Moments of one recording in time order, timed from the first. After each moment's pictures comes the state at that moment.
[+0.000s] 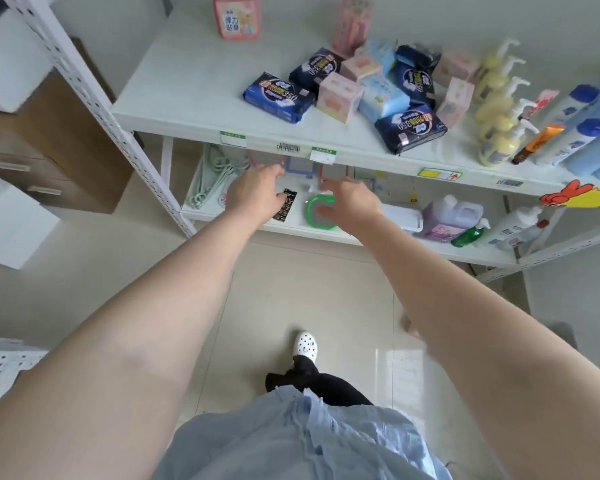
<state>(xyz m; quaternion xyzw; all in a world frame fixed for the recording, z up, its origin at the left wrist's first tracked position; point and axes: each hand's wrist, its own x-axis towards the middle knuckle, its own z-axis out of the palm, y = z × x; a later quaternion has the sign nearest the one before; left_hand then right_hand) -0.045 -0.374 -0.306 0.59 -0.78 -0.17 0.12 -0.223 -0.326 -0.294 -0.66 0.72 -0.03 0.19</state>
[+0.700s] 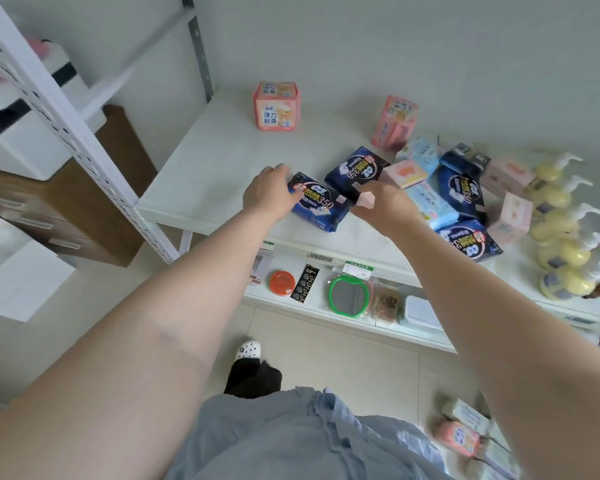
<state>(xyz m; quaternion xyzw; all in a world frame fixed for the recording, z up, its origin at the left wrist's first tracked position) -0.045 -0.620 -0.271 0.65 -0.71 -0.22 0.17 -0.257 -0.577 -0.263 -0.65 0.74 -0.09 0.15</state>
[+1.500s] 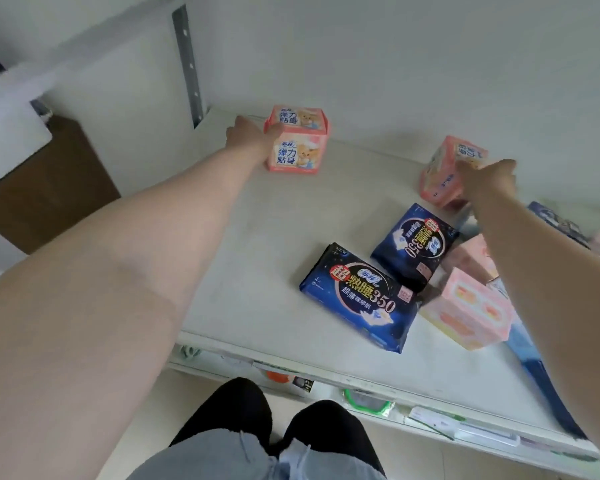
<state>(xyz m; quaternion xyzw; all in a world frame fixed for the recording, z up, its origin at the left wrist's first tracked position) 0.001 -0.925 -0.330 0.69 -0.52 -0.38 0.32 -0.342 -0.847 -0.320 -0.28 0.89 -0.33 0.13</state>
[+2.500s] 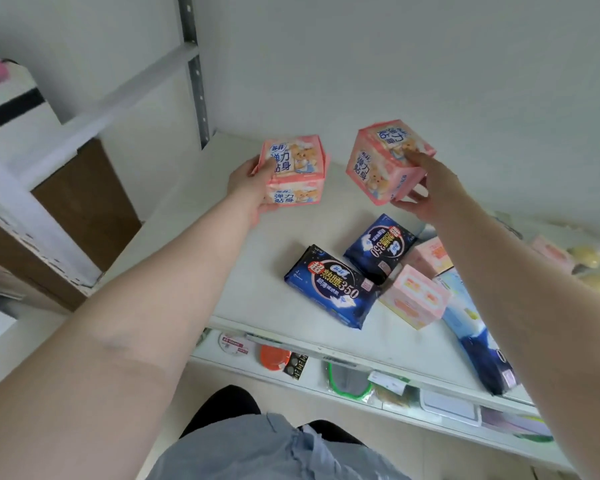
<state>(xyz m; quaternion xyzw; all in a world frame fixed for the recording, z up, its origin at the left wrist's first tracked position) -0.005 -0.802 -0.278 0.53 -0.37 -0.60 0.47 -0.269 -0.770 -0.223 -0.25 0.66 -0.52 0.49</state>
